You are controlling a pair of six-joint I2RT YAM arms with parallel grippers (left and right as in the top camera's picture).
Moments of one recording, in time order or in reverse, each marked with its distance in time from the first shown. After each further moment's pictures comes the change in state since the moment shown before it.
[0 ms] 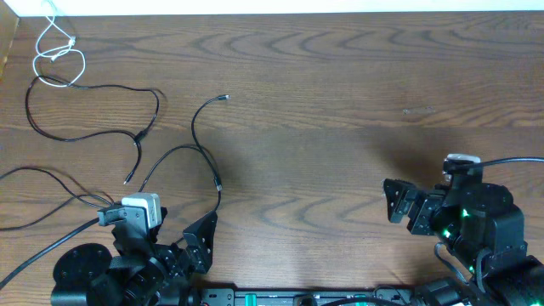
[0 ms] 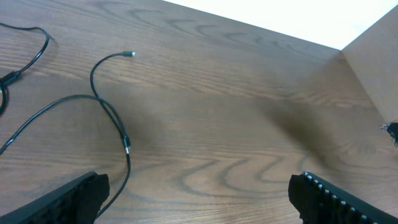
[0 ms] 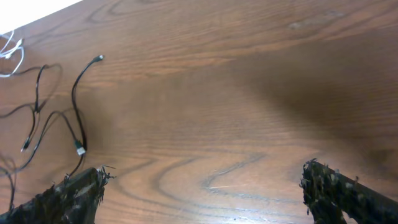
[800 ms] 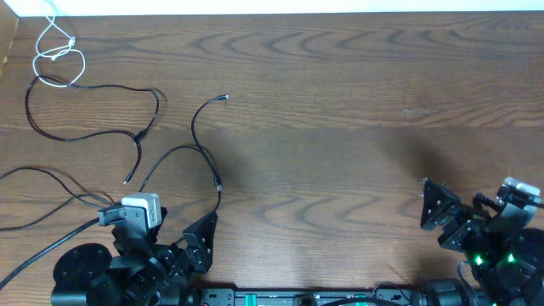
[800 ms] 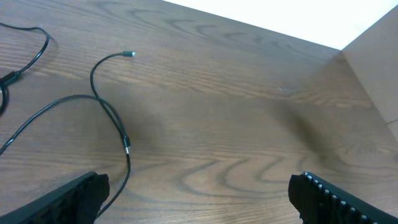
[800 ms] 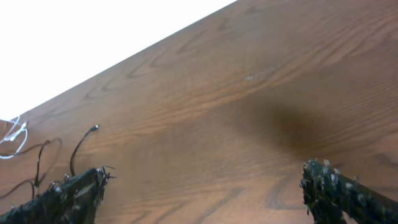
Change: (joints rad) left arm 0.000 0.000 0.000 0.000 0.000 0.000; right arm -0.231 -0.220 0.000 -0.006 0.008 0.000
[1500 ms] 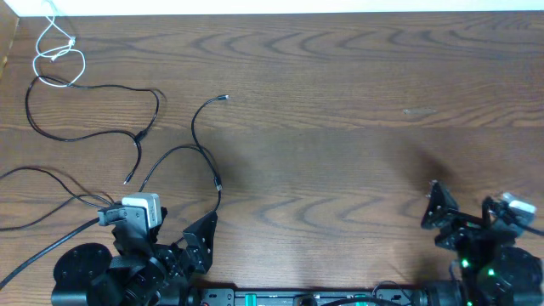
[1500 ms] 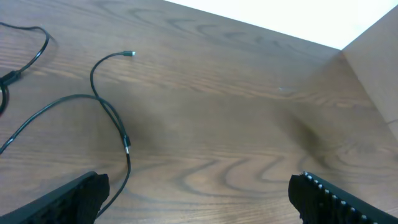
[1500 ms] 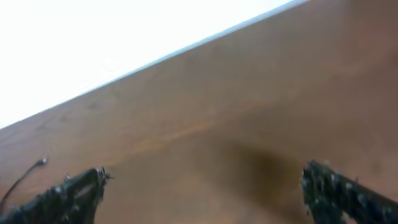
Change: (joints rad) left arm 0.000 0.000 -0.002 0.000 0.000 0.000; right arm -0.083 -0.262 -0.335 0.233 0.085 -0.136
